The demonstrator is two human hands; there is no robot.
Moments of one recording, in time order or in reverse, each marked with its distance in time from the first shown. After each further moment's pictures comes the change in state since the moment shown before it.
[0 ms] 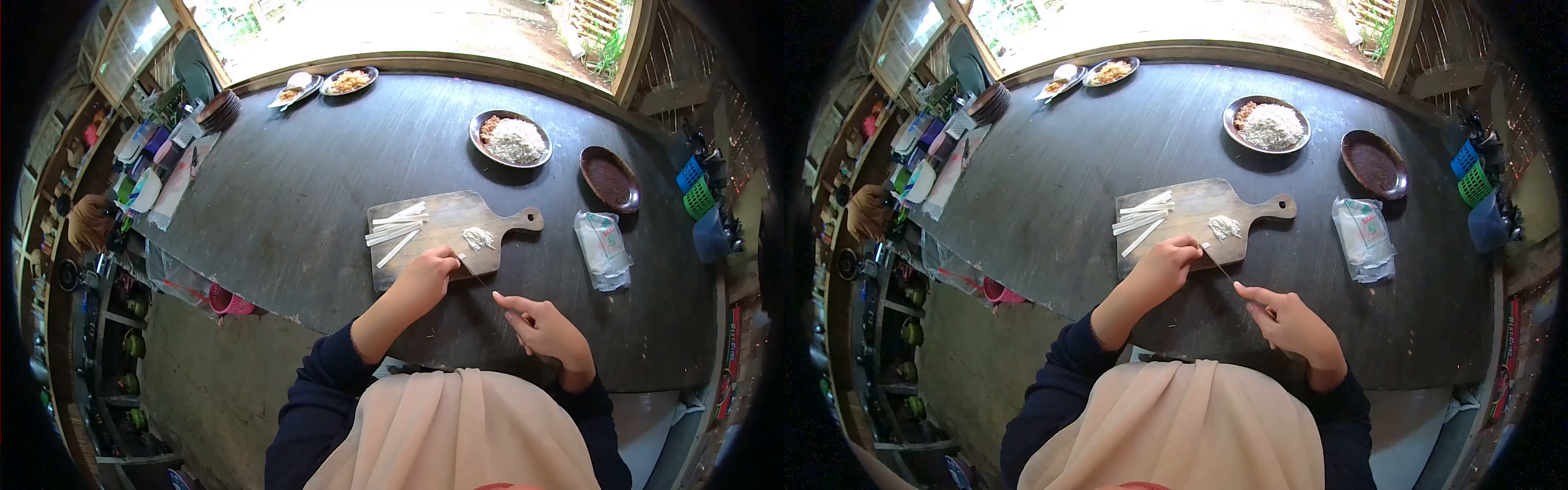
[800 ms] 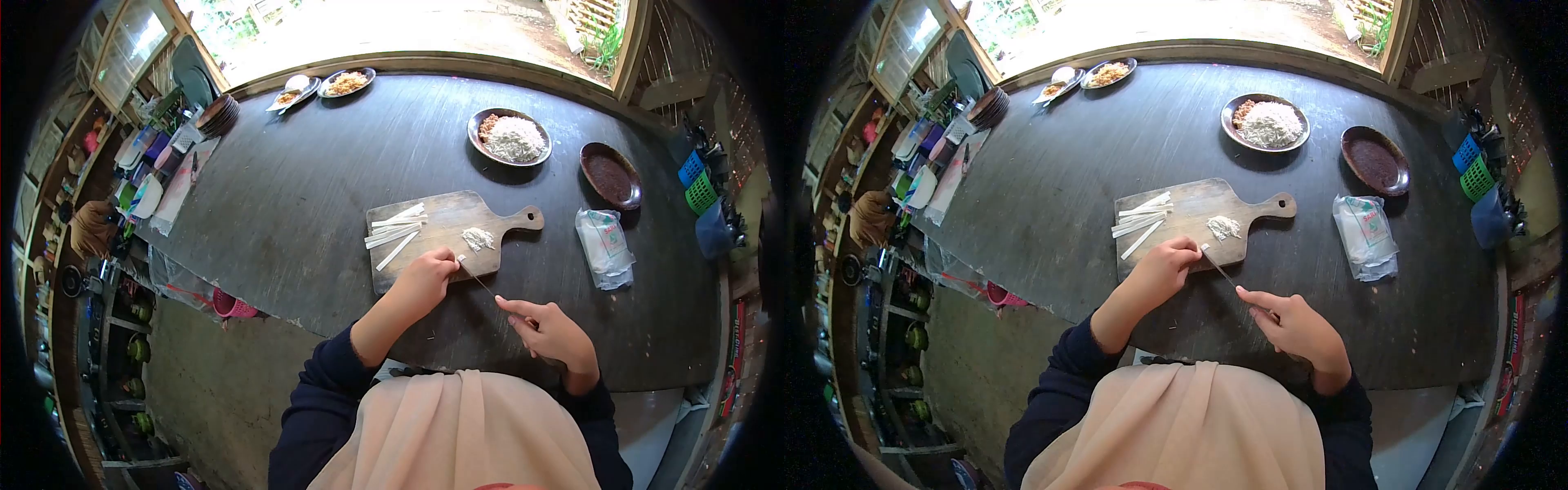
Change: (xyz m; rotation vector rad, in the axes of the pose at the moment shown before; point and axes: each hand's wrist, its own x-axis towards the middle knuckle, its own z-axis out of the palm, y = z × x) left_hand 0.000 -0.001 -0.001 -0.029 -0.016 0.009; right_hand -0.006 -0.003 -0.005 -0.058 -0.003 -0.009
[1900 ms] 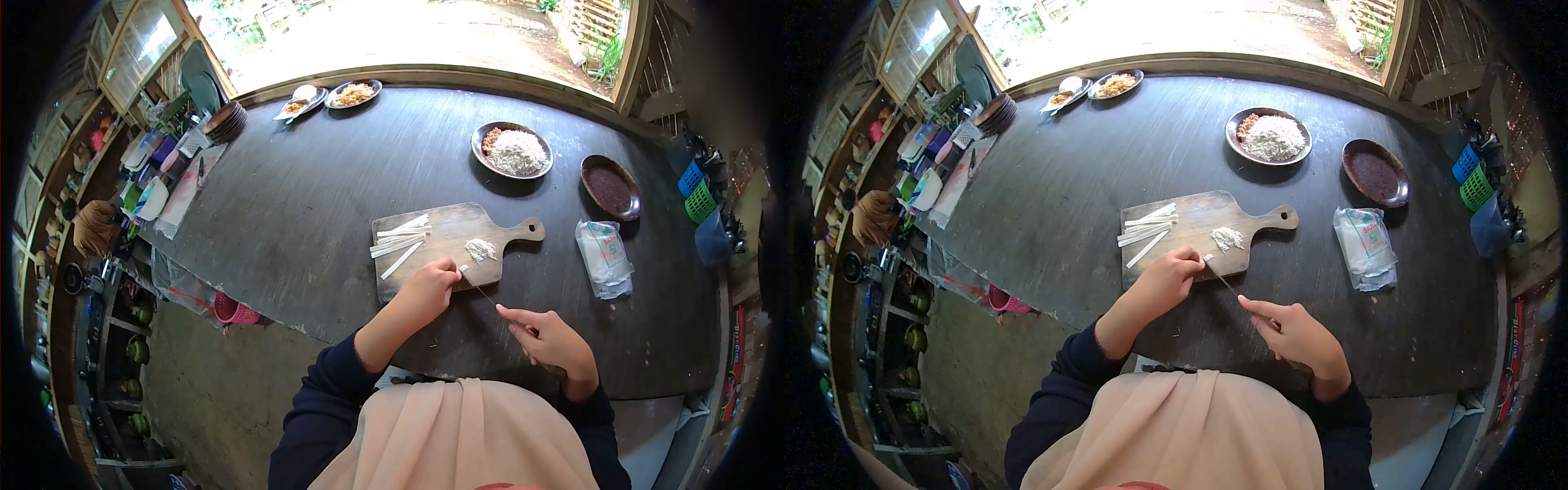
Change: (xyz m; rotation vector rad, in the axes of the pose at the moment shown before) left_hand -0.001 0.000 -0.001 0.026 -0.017 0.003; right_hand 0.001 0.000 0.001 -0.003 -0.006 0.013
